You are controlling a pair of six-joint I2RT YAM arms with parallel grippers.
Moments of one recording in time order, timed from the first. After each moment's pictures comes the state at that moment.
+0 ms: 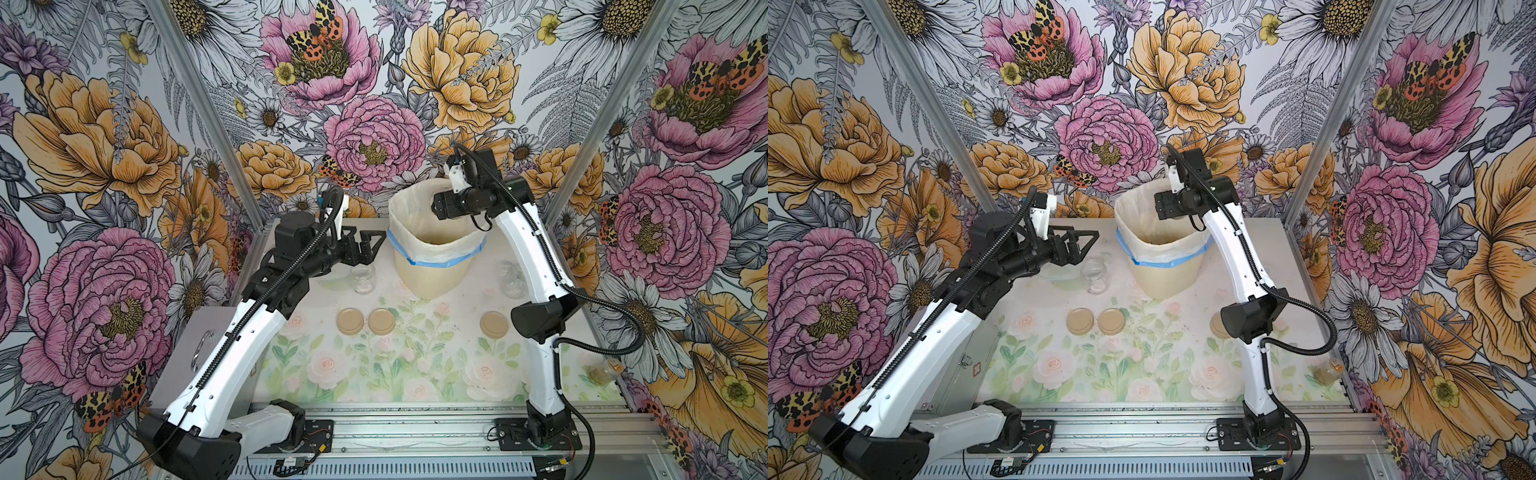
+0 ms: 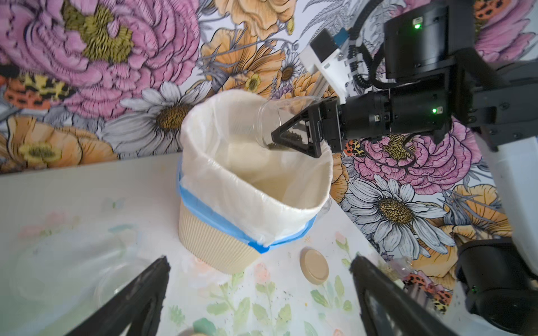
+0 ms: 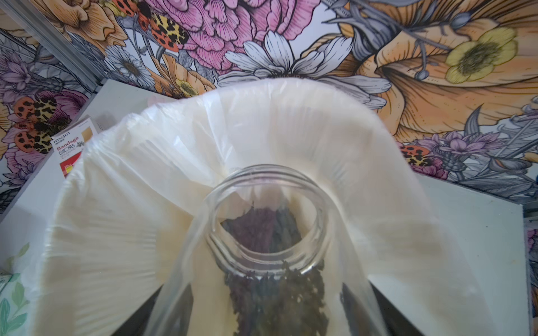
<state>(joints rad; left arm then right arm) -0.41 1.19 1.33 -0.39 0.34 -0.27 0.37 2.13 2.67 -1.27 -0.02 0.05</state>
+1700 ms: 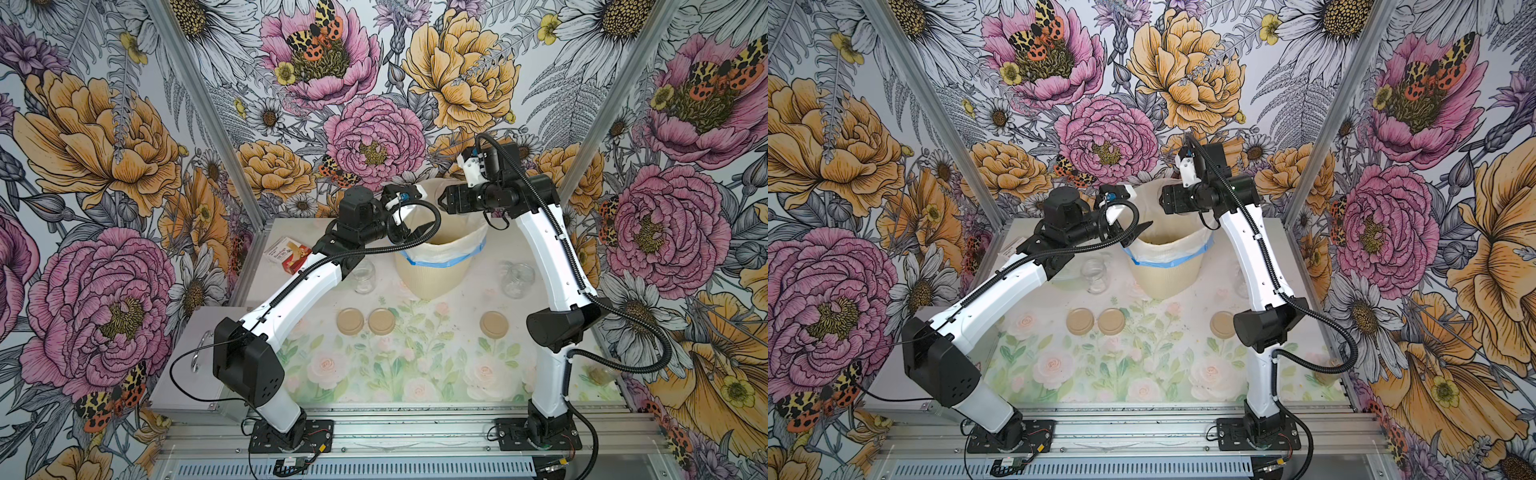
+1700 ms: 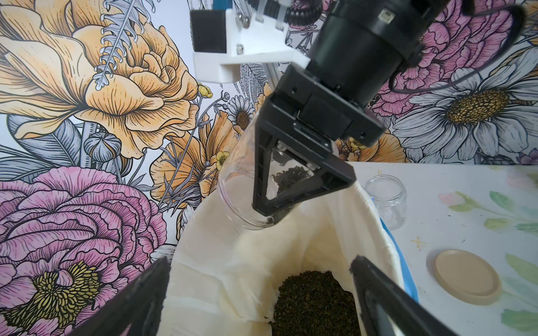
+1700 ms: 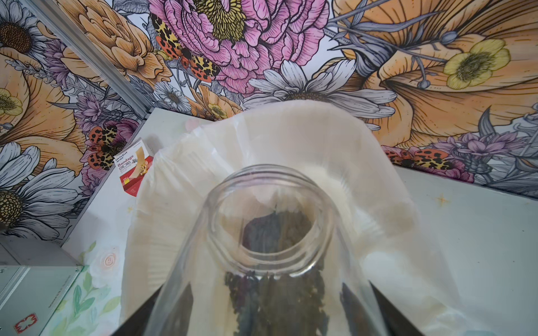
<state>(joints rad) -0.54 1.62 1.57 -0.08 0.40 0.45 0.33 2.02 2.55 -1.22 -0.18 0.11</state>
